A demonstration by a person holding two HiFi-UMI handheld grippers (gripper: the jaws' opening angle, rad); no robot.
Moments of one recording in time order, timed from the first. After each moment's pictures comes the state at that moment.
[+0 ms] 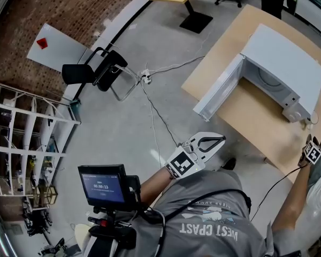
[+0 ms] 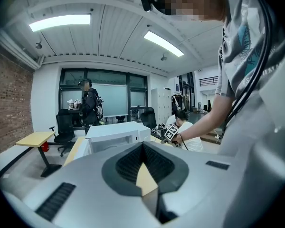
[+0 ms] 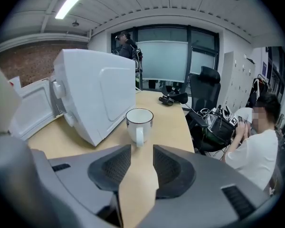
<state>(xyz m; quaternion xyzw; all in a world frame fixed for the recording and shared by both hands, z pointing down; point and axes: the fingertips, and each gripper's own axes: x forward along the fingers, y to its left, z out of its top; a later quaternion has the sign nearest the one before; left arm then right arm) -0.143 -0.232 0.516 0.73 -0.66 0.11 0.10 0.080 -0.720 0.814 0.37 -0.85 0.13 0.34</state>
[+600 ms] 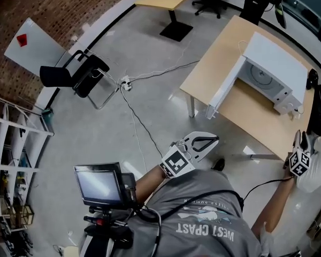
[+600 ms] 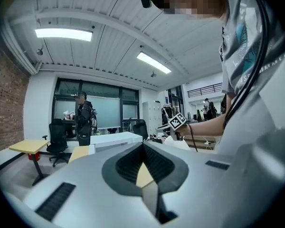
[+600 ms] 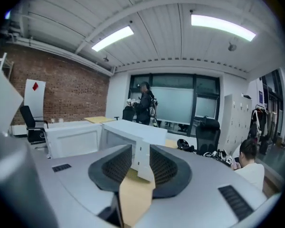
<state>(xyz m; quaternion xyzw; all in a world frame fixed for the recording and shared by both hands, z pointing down) -0.180 -0.048 0.513 0.78 -0.62 0.06 0.03 0.012 -0.429 0.585 0.36 -0.92 0.00 0.16</state>
